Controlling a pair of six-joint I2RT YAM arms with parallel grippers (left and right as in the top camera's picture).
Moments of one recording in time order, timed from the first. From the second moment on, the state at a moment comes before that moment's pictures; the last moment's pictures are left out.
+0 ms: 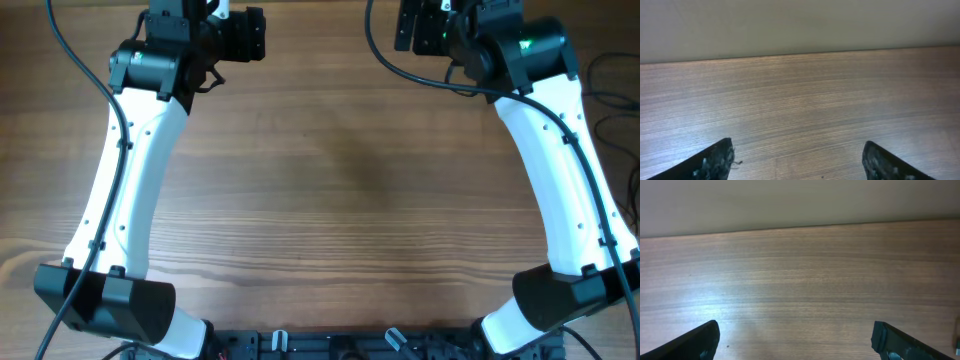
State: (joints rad) left arm -0.18 1.70 1.78 -0.75 0.08 -0.08; right arm 0.31 1.76 2.00 -1.00 0.18 0.27
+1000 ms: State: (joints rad) left arm -0.18 1.70 1.78 -0.80 -0.08 -0.08; right arm 0.31 1.76 2.00 -1.00 0.23 0.28
